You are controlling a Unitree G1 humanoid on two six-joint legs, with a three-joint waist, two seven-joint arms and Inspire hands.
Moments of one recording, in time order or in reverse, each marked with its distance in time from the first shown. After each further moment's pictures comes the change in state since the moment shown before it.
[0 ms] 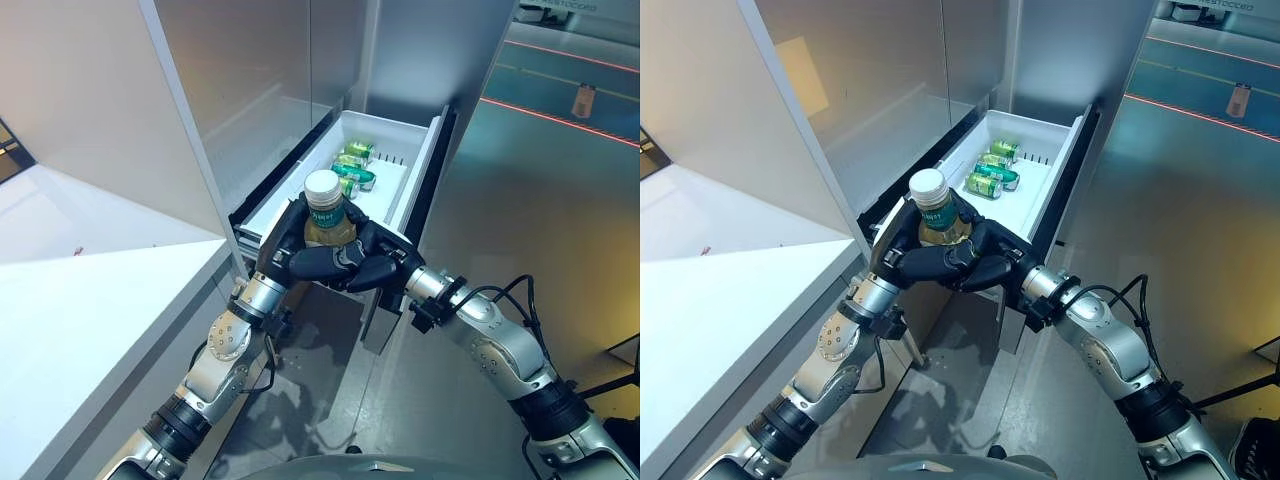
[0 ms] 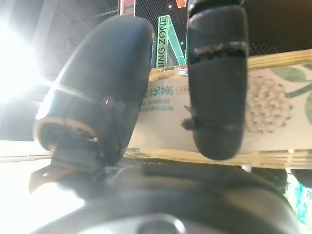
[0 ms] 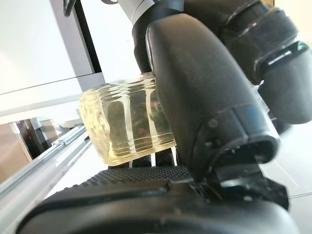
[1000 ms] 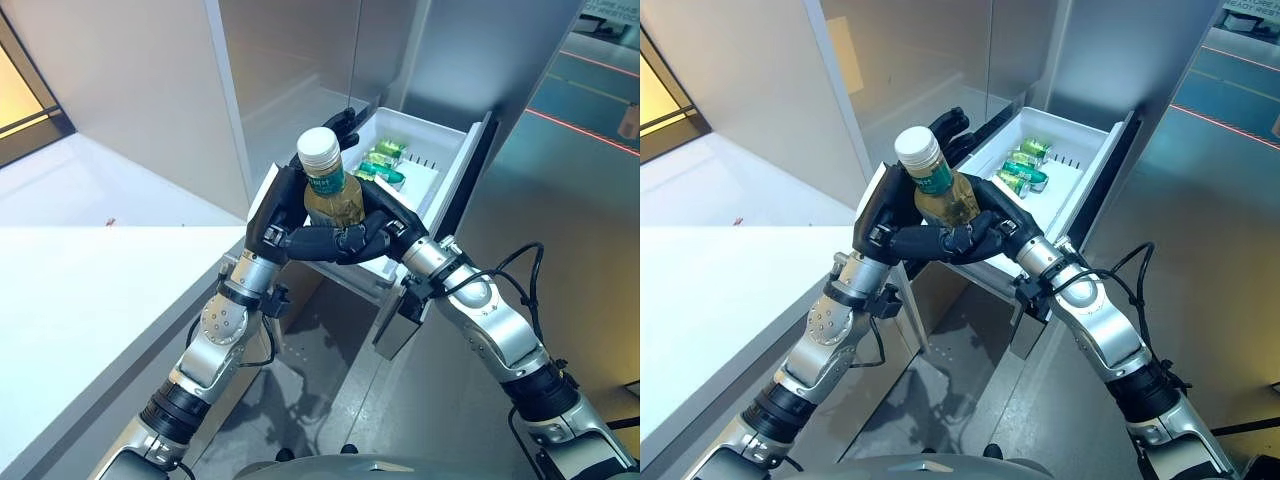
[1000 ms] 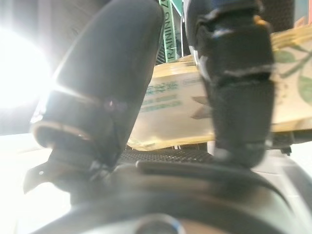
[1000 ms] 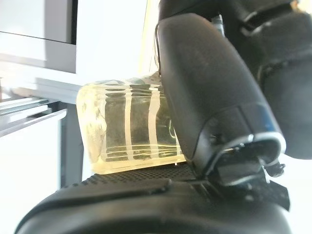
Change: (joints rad) left arm -0.022 -0.037 0.144 -0.108 0.059 0.131 0.007; right arm -0.098 0.013 0.050 -0.033 -0.313 -0.112 -0.149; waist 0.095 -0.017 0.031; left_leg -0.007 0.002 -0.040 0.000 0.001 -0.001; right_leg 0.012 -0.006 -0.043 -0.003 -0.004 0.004
